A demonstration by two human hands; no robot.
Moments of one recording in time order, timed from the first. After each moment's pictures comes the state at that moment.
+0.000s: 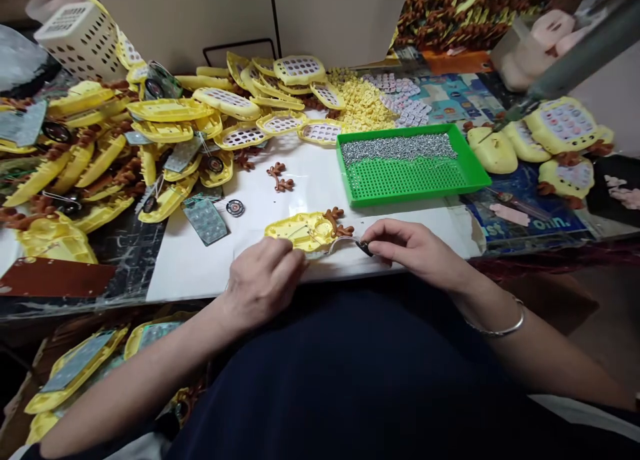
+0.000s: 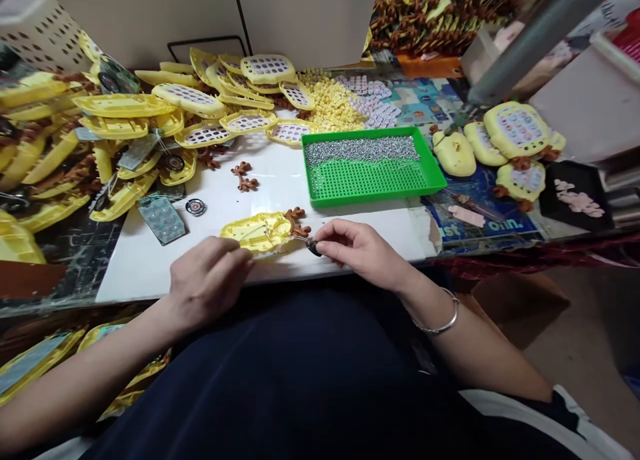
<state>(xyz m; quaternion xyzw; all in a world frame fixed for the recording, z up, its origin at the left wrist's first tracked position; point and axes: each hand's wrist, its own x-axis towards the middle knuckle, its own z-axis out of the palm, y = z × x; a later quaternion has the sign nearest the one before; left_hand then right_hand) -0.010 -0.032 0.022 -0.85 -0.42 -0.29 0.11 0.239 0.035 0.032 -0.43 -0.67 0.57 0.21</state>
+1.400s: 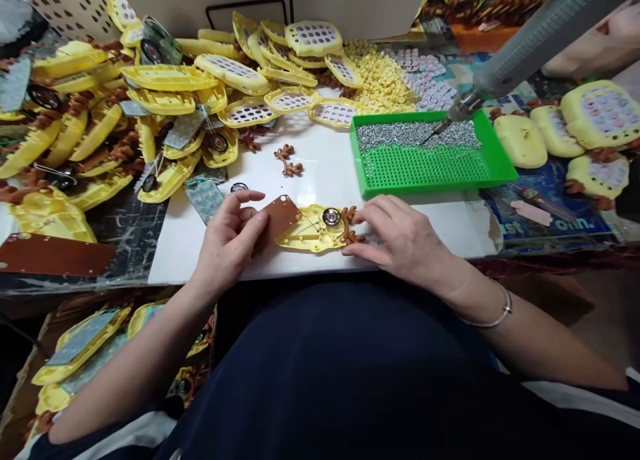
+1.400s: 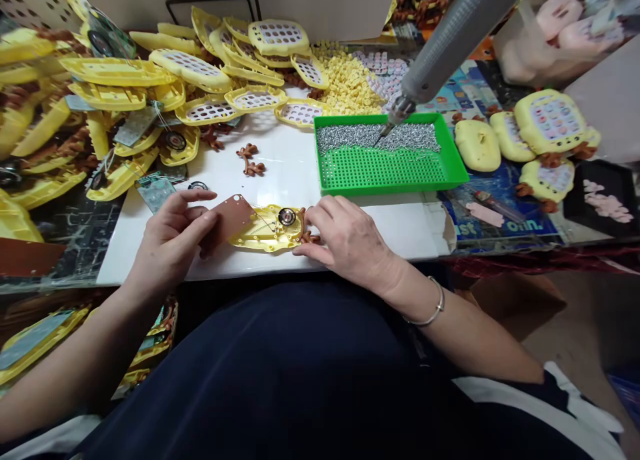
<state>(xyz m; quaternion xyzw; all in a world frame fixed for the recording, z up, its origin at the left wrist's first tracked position) -0.036 -0.023 0.024 -0.46 -0.63 -0.45 -0.43 0.214 0.042 0.017 -0.30 -0.93 0.07 0.19</state>
